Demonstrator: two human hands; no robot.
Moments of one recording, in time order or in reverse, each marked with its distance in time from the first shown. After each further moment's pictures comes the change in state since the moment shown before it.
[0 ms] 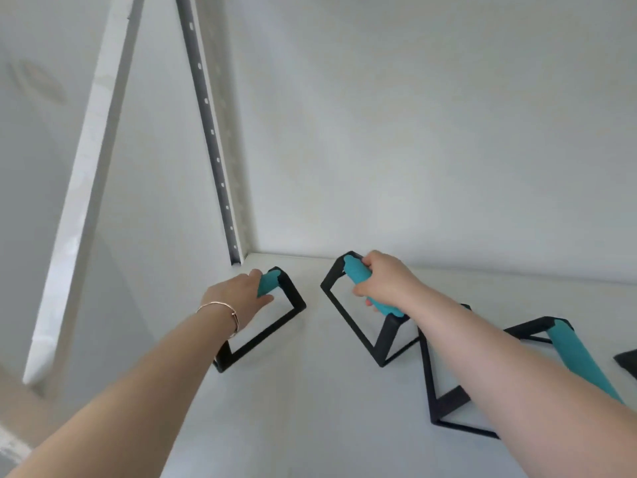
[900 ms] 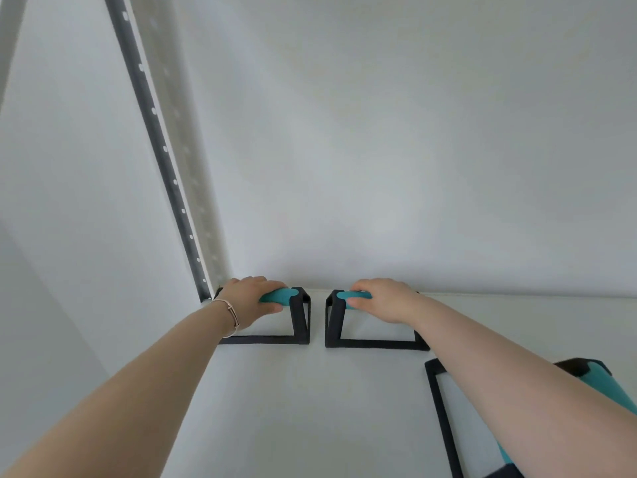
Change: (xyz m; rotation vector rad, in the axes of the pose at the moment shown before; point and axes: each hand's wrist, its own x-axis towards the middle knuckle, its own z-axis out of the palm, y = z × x) left_hand 0.147 0.007 0.036 -0.150 -0.054 0.363; right_hand 0.119 0.053 -0.008 -0.493 -0.136 -0.145
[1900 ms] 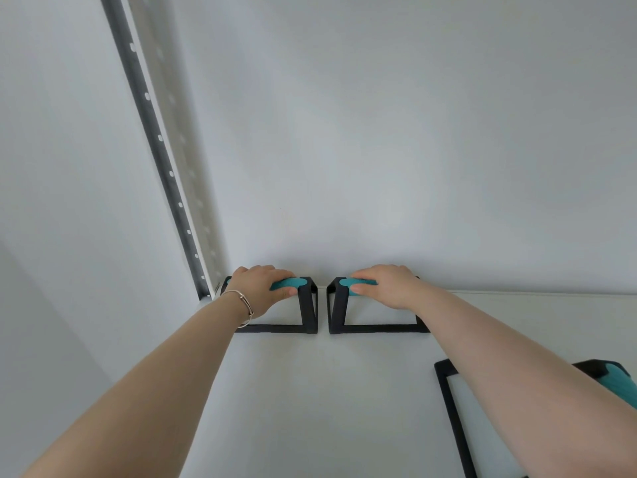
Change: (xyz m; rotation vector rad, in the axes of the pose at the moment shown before) left_hand 0.025 0.004 0.003 0.023 0.028 -0.039; right_hand 0.035 0.014 0.001 -0.028 0.058 -0.040
